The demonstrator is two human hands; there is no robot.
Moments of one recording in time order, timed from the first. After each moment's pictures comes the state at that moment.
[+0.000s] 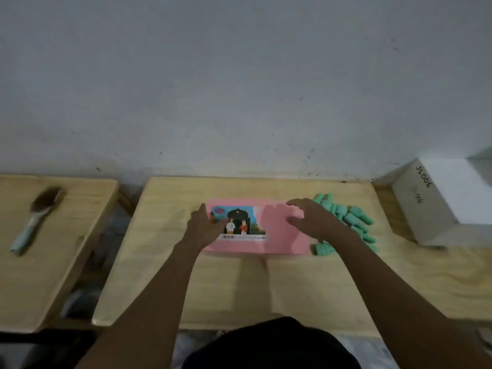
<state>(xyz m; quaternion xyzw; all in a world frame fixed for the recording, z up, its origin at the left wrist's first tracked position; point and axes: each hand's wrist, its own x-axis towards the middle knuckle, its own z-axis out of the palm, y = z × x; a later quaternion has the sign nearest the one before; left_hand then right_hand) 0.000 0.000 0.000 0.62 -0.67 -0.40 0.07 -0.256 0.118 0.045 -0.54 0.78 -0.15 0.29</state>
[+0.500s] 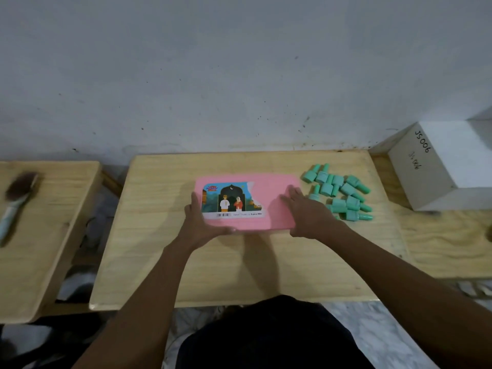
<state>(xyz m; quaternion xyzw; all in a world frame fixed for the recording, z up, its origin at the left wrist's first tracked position) 0.023 0.024 -0.035 0.55 -0.68 -0.48 0.10 -0.237 0.141 0.008 -0.65 0.73 0.11 0.15</state>
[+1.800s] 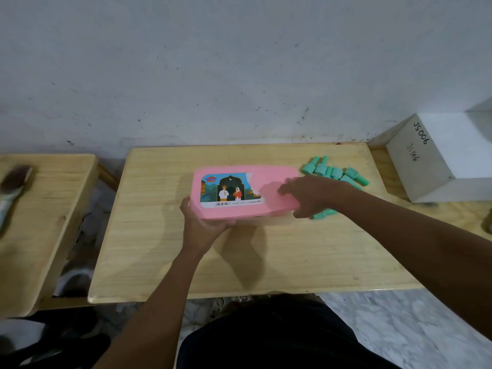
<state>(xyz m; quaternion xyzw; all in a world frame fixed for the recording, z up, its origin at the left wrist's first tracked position) 0.022 0.059 -0.057 0.54 -0.59 -0.52 0.29 -0.253 0.116 0.053 -0.70 0.65 0.20 0.21</state>
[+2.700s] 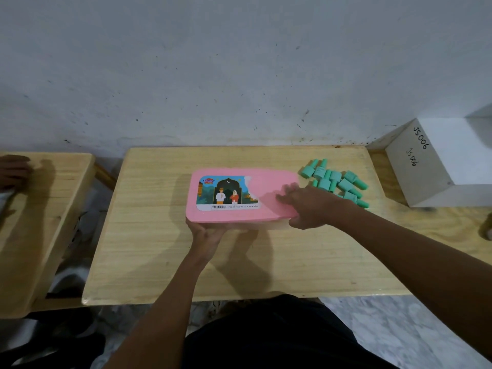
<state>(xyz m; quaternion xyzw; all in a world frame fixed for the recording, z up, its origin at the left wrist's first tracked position) 0.018 0.069 -0.085 0.53 -0.50 -0.62 0.29 -0.246 0.134 0.050 -0.73 0.64 0.20 0.17</state>
